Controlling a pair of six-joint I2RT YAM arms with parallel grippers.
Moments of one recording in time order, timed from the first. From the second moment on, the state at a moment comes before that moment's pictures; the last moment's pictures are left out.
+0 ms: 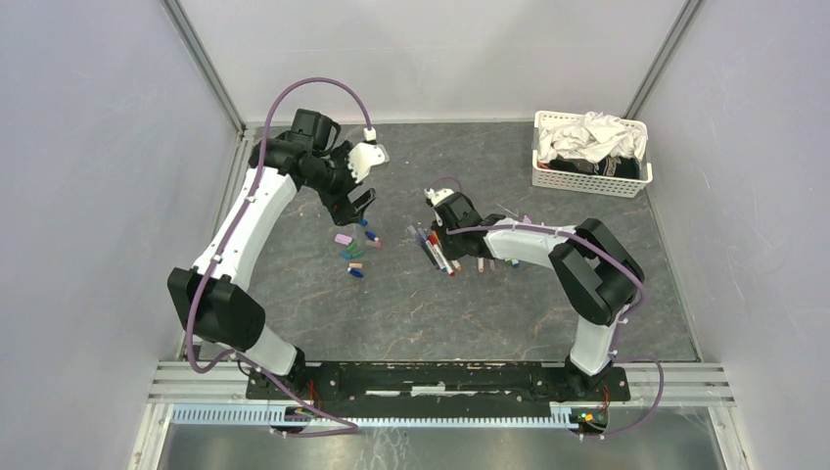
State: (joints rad) left arm -0.28 1.56 1.60 -1.10 0.37 0.80; right arm 0.72 1.84 1.08 -0.20 0.14 0.18
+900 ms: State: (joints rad) left arm -0.37 1.48 1.41 -1.26 0.66 1.31; right arm 0.70 1.73 1.24 -0.28 -0.84 0.21
